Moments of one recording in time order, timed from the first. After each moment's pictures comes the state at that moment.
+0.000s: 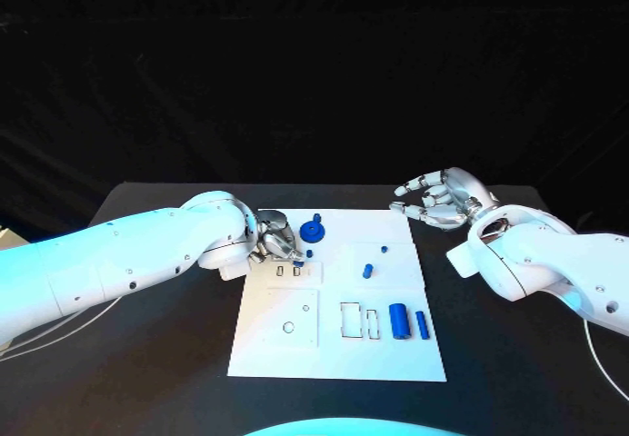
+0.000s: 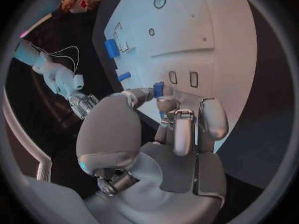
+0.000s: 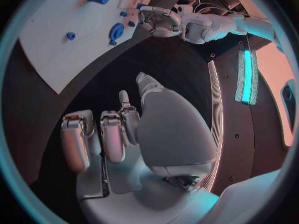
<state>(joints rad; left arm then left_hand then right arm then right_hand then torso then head) 1.22 -0.73 -0.03 1.43 -1.01 0.10 -0.48 1.15 -0.22 0.68 0.20 0.33 0.91 0.06 0.71 0.58 1.31 -0.04 1.09 0.83 1.46 -0.08 1.54 1.31 0.11 1.32 0.03 1.40 1.13 1.27 -0.91 -0.12 1.65 -0.78 -0.61 -0.06 1.42 -0.17 0.17 0.29 0.26 0.88 0.17 0.22 0.32 1.42 0.08 1.40 1.31 1.47 0.00 1.57 1.31 0.01 1.47 0.11 1.57 1.31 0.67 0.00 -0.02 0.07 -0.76</state>
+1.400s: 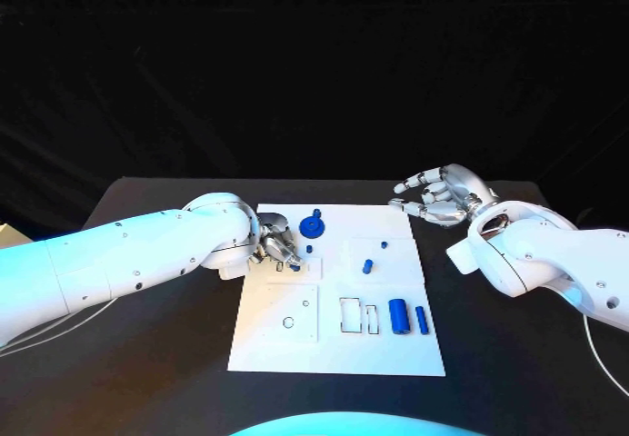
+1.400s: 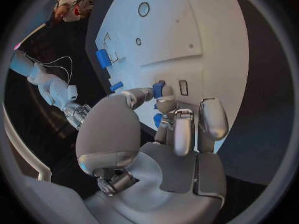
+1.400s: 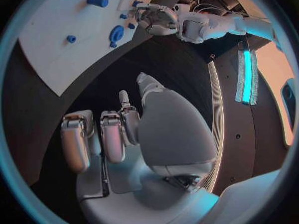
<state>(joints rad) 1.22 -0.71 -0.05 1.42 -1.07 0.14 -0.50 1.14 -0.22 0.68 0.20 0.34 0.91 0.06 0.71 0.67 1.32 -0.03 1.09 0.84 1.46 -0.08 1.54 1.31 0.11 1.32 0.03 1.40 1.13 1.27 -0.91 -0.12 1.65 -0.78 -0.59 -0.06 1.41 -0.17 0.17 0.29 0.25 0.88 0.17 0.22 0.32 1.42 0.08 1.40 1.31 1.47 0.00 1.57 1.31 0.01 1.47 0.11 1.57 1.31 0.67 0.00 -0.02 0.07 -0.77</state>
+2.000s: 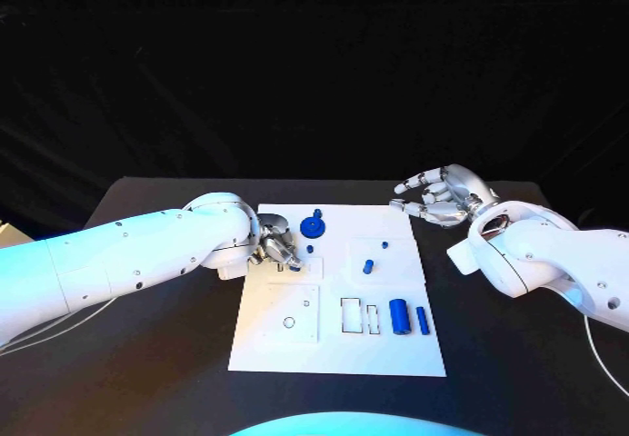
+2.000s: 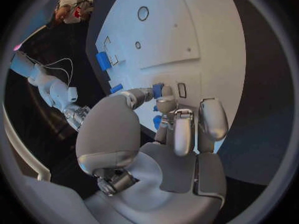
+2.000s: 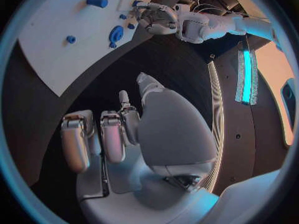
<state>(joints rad) 1.22 -0.72 -0.05 1.42 -1.07 0.16 -0.50 1.13 -0.22 0.68 0.20 0.35 0.91 0.06 0.71 0.72 1.32 -0.04 1.09 0.84 1.46 -0.08 1.54 1.31 0.11 1.33 0.03 1.40 1.14 1.27 -0.91 -0.12 1.65 -0.78 -0.59 -0.06 1.41 -0.17 0.17 0.29 0.25 0.88 0.17 0.22 0.32 1.42 0.08 1.40 1.31 1.47 0.00 1.57 1.31 0.01 1.47 0.11 1.57 1.31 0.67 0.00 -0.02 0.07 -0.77</state>
